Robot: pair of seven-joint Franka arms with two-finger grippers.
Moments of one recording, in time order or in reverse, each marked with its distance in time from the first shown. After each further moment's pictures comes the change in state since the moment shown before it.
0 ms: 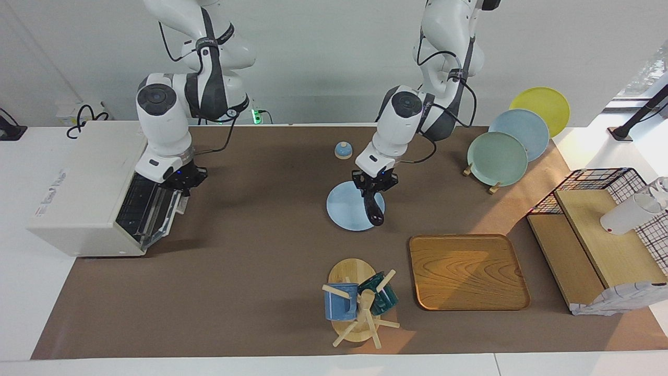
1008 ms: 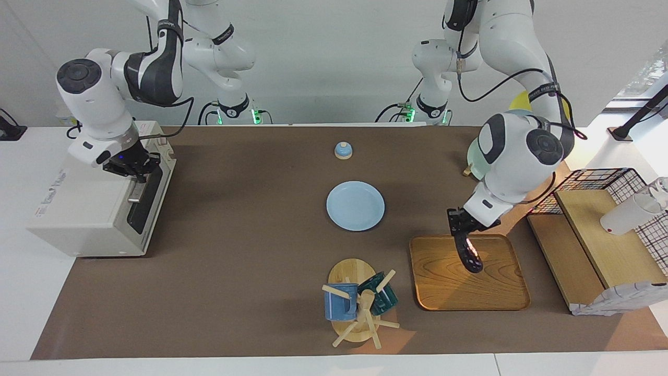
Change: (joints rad) left arm 0.393 0.163 0.004 0.470 0.052 -0.435 0.390; right arm -0.181 -0.043 -0.013 0.134 0.012 -0.211 -0.164
